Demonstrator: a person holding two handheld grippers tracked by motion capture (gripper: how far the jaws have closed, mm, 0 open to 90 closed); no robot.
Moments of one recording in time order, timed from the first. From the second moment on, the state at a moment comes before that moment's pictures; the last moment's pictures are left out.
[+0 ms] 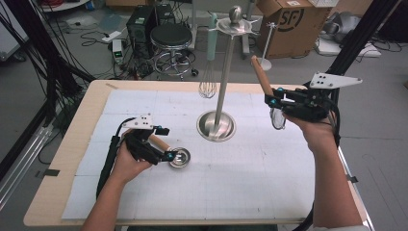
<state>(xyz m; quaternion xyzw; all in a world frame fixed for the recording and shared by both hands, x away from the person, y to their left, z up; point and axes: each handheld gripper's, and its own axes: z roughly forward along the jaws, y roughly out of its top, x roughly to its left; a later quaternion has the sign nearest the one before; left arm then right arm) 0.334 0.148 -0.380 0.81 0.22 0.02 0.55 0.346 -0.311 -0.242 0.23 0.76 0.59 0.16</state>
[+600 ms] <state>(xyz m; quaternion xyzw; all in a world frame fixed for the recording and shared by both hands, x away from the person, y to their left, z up) 0.334 0.149 -0.379 0.80 0.22 0.02 0.55 0.358 -0.322 -0.218 0.22 0.75 0.60 0.17</state>
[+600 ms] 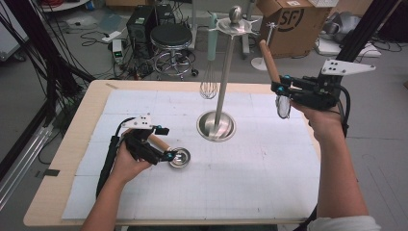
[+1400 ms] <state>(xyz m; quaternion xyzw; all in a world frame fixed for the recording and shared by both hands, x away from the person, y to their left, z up) 0.333 0.151 -0.379 0.80 0.21 0.02 0.55 0.381 -0.310 -0.205 0.23 0.74 0.60 0.17</state>
